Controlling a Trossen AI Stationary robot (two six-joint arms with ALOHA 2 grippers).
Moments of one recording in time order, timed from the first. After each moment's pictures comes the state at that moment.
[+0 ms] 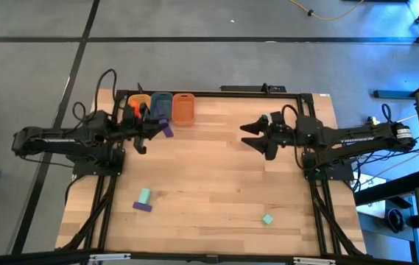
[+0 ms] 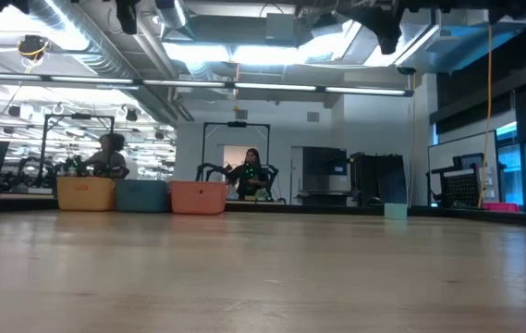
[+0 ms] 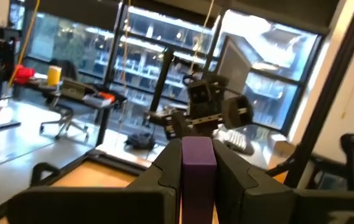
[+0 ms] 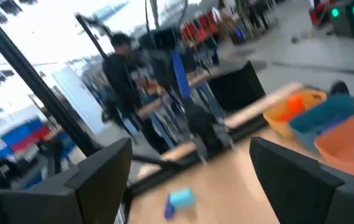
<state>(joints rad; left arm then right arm) 0.10 0.61 0.49 0.41 -0.06 -0.29 -0.01 0.97 0.62 0.42 0.03 0.55</state>
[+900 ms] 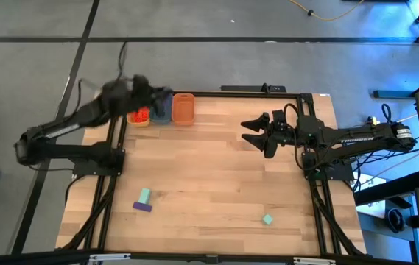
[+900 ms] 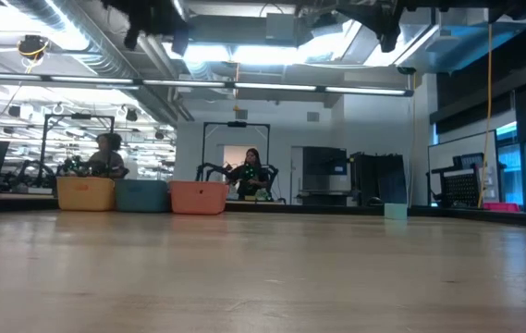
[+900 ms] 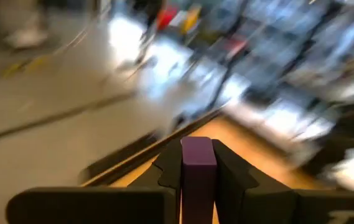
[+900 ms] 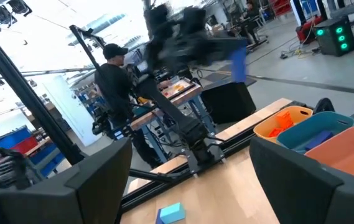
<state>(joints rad) 0.50 0.89 0.91 -0.18 -0.16 -0.31 -0.01 0.97 0.63 0.44 0.09 0.52</state>
